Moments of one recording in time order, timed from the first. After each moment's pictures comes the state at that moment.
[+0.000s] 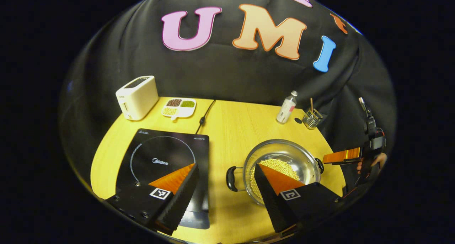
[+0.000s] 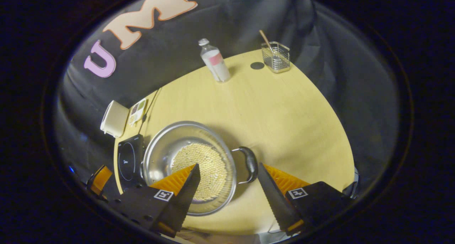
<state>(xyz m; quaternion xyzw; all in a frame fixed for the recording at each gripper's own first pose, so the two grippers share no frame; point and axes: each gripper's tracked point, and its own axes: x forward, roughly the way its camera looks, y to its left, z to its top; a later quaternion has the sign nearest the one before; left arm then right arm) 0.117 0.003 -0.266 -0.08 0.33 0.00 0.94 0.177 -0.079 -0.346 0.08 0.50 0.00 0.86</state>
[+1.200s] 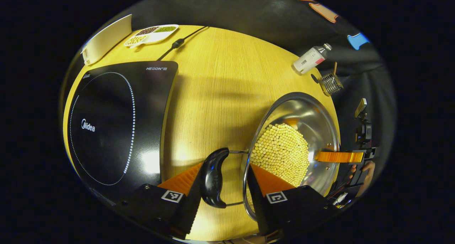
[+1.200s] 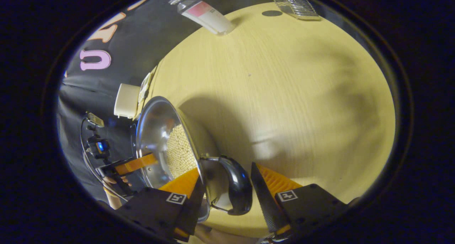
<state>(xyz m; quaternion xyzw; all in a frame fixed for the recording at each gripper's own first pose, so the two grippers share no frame) 0.142 -0.035 -0.419 -0.17 0.55 -0.04 0.81 0.193 -0.052 -0.447 0.17 0.62 0.13 0.75</state>
